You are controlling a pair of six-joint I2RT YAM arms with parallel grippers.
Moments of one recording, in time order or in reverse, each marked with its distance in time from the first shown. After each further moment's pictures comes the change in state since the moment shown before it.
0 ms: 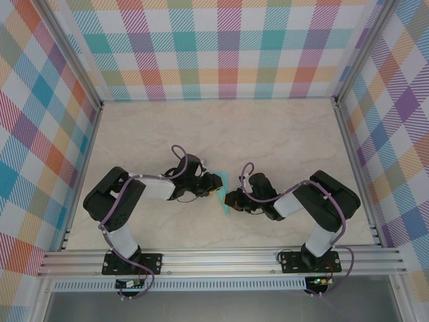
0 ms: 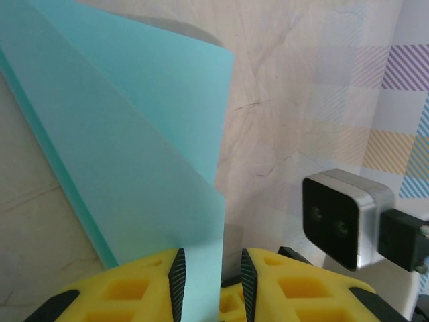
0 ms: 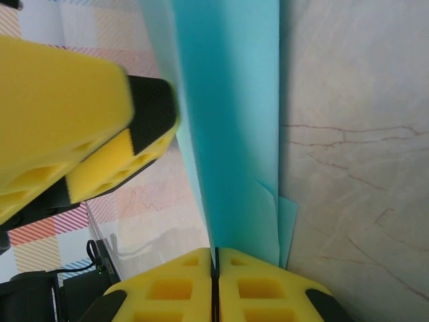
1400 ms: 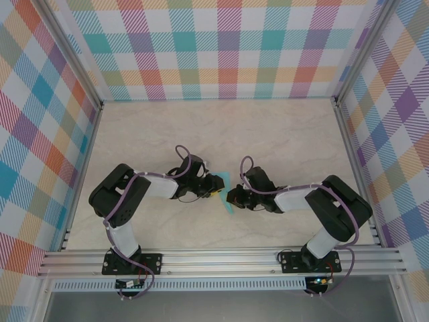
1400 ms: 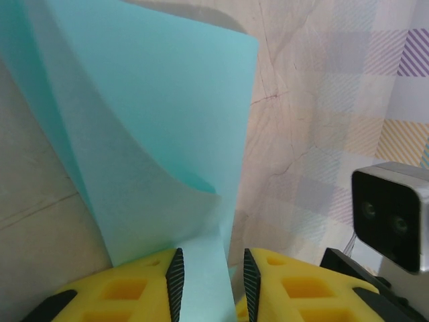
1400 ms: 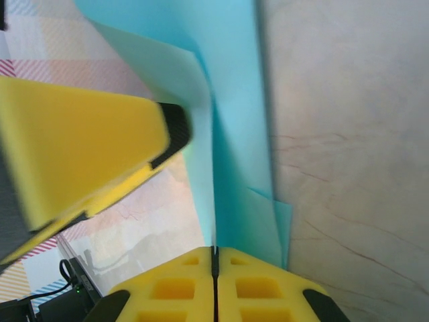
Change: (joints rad) left arm -0.016 0.044 0.032 -0.016 0.023 0.031; right arm -0.001 -0.112 0.096 -0.369 0.077 -0.028
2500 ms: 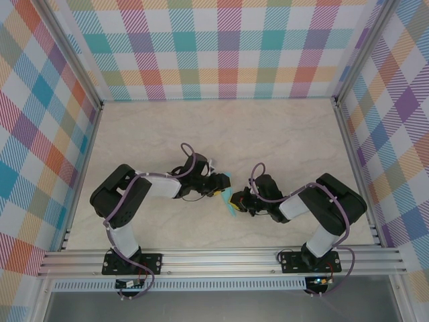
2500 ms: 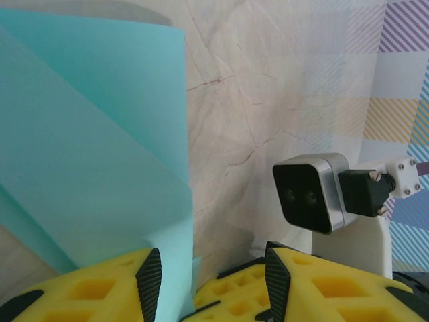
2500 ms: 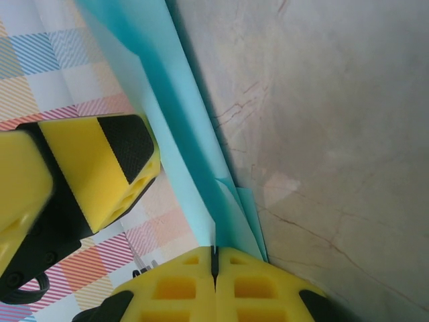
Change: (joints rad) left arm -0.036 0.010 0.043 0.013 0.013 0.032; right arm -0.042 0.064 -0.162 0.383 -0.062 0.294
